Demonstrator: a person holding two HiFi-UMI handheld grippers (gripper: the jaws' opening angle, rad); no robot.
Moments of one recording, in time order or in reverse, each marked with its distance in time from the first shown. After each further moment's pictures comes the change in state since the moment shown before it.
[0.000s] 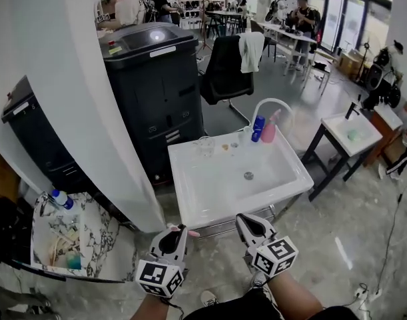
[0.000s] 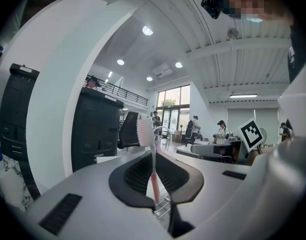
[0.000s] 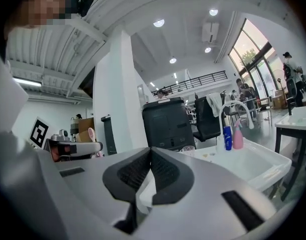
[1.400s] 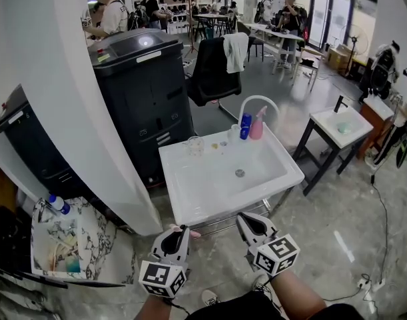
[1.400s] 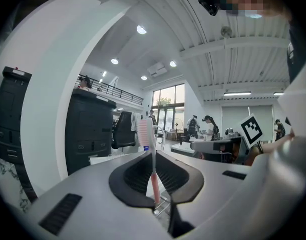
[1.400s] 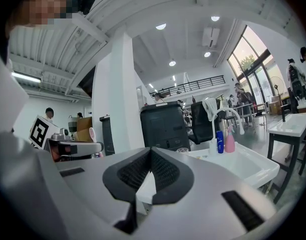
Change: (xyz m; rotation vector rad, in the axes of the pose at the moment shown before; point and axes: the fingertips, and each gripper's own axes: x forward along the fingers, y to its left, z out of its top) left arm -0.006 -0.041 0.001 0.032 0.009 -0.055; right arm -0.045 -0.002 0.010 -0.032 -0.018 -0.045
